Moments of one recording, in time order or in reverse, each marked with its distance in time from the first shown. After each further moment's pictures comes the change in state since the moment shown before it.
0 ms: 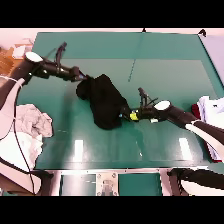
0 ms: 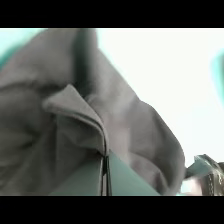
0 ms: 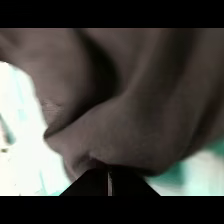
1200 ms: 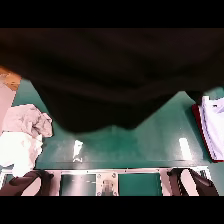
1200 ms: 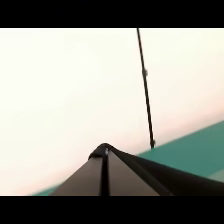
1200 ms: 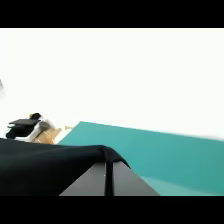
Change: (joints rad) left arm 0.054 0.827 0.373 0.450 0.218 -0.133; right arm -0.890 0.666 0.789 -0.068 0.518 -0.077
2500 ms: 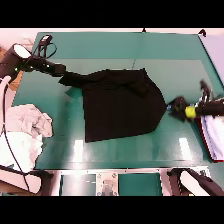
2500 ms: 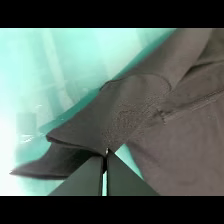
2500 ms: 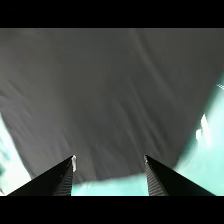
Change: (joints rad) left arm 0.000 -0.742 -0.381 -0.003 -0.012 0.050; right arm 0.187 -0.243 -0.837 -0.450 -0.004 0.376
